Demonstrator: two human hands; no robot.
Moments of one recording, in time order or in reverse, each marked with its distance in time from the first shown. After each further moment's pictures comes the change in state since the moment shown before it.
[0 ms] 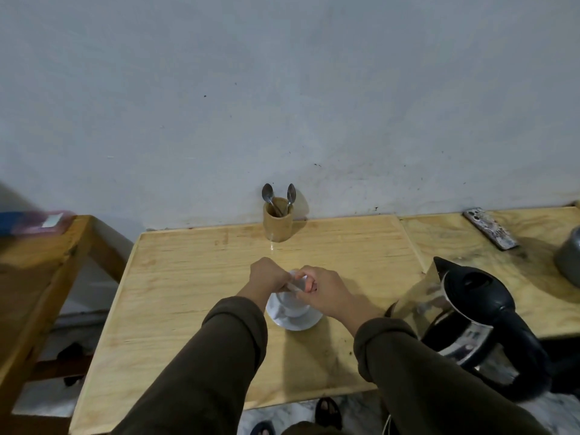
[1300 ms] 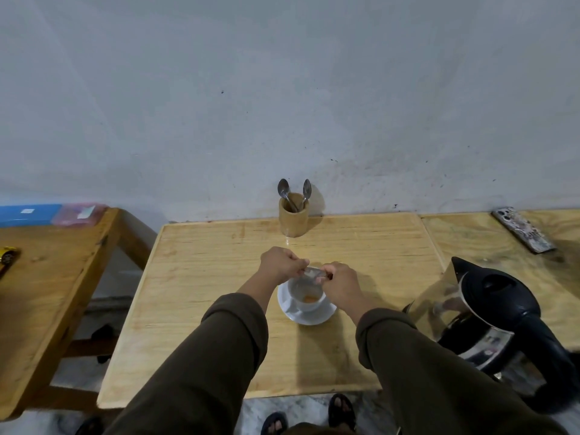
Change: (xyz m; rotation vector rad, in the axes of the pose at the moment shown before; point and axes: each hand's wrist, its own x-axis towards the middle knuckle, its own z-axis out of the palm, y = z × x) left_hand -0.019 0.000 -0.013 -0.287 0.042 0.115; right_hand 0.015 0.010 0.006 -0.021 0.101 0.181
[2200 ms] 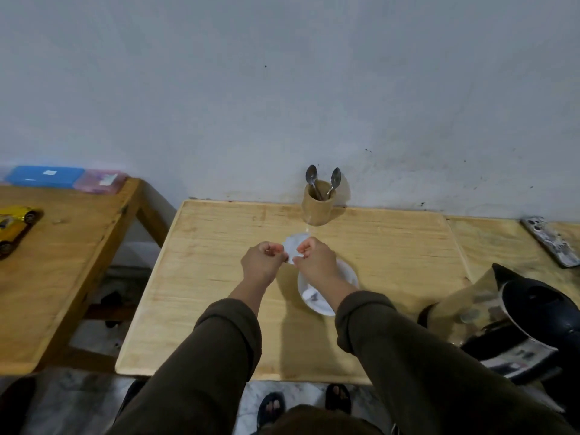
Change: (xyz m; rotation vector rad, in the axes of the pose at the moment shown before) left_hand -0.002 -0.077 -0.028 -0.411 0.279 -0.083; right_hand 0.007 -0.078 0.055 0.177 -0.033 0.081
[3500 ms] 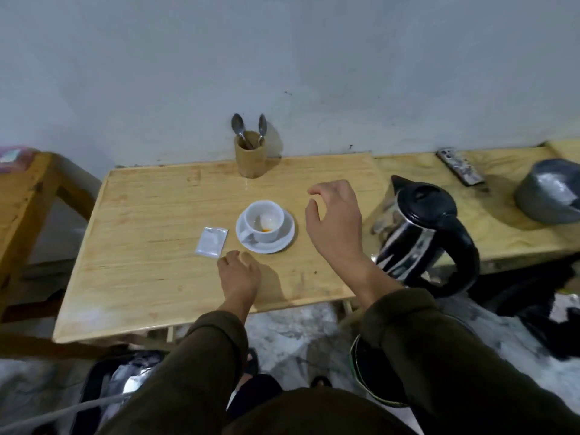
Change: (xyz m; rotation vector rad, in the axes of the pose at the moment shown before) left_hand -0.090 -0.100 0.087 0.363 0.069 0.111; right_hand -0.120 0.069 -0.119 -0.196 0.596 -0.443
